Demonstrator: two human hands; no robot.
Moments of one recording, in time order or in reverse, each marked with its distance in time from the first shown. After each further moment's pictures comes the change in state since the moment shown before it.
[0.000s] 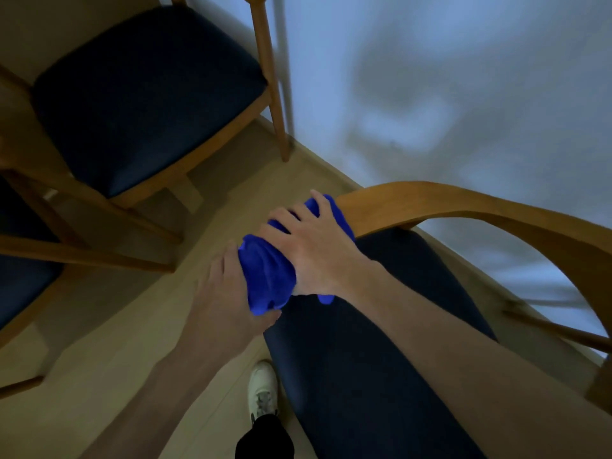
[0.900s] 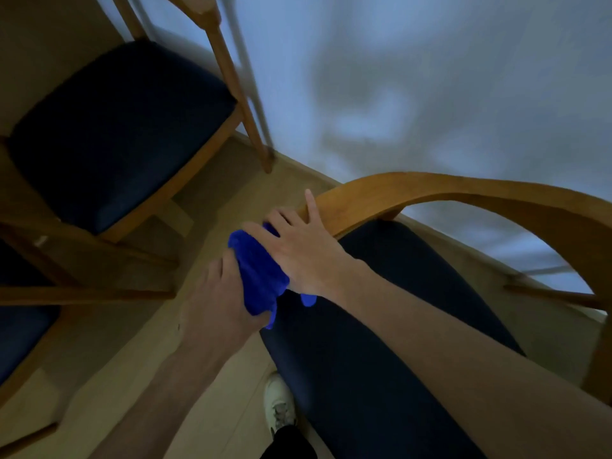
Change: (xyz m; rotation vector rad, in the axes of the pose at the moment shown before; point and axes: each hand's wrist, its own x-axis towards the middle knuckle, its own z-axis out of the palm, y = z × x) left_hand 0.022 0.008 0.006 0.310 0.059 0.029; right_hand -0.006 0.001 -0.001 -0.004 -0.047 0.164
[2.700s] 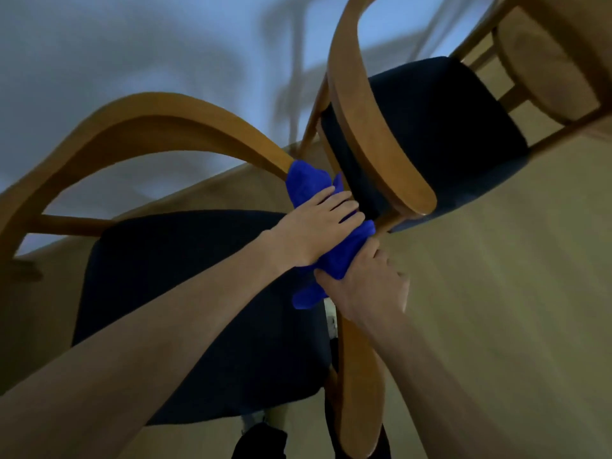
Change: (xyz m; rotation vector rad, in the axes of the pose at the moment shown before) left_hand -0.176 0.435 0.155 0.555 -0.090 2.026; right_hand -0.472 -0.022 0.094 0.677 0.125 1.984
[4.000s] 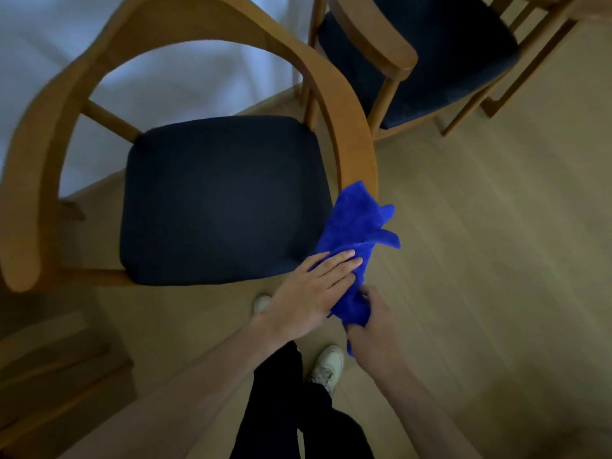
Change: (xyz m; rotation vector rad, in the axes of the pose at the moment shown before) left_hand -0.222 0.288 0.040 -0.282 0.088 -0.065; right_hand -0.294 0.130 0.127 0.893 -0.194 0.074
